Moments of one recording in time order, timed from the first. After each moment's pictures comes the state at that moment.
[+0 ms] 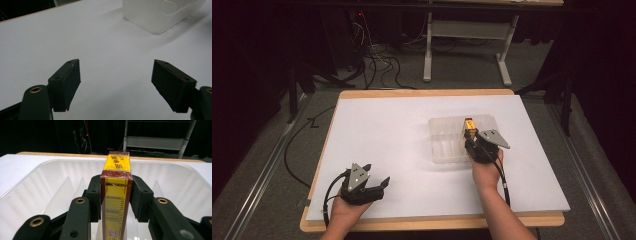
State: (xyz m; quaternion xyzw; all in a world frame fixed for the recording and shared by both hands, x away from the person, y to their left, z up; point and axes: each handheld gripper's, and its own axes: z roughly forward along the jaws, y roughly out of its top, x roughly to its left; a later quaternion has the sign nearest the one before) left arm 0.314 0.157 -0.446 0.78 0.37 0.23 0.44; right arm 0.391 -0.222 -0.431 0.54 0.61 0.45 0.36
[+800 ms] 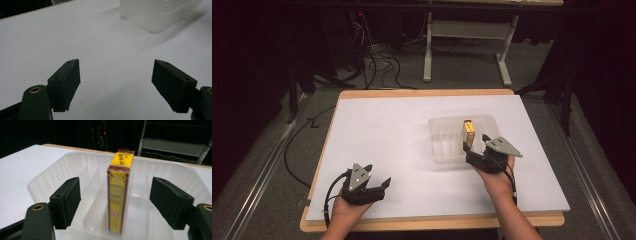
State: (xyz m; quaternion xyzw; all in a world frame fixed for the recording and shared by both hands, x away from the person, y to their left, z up) left arm 0.314 0.155 -0.446 0.78 0.37 0.23 0.44; right arm 0.352 -0.244 -0.418 0.48 0.66 0.46 0.34
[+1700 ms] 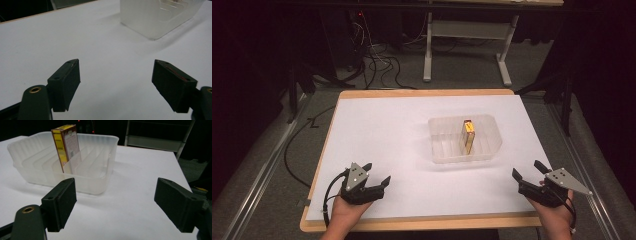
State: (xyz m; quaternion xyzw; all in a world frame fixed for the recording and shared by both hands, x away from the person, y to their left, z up) left arm 0.315 0.157 -0.444 0.77 0.38 0.23 0.46; right arm 0.265 -0.361 -0.431 0.50 0.65 0.45 0.35
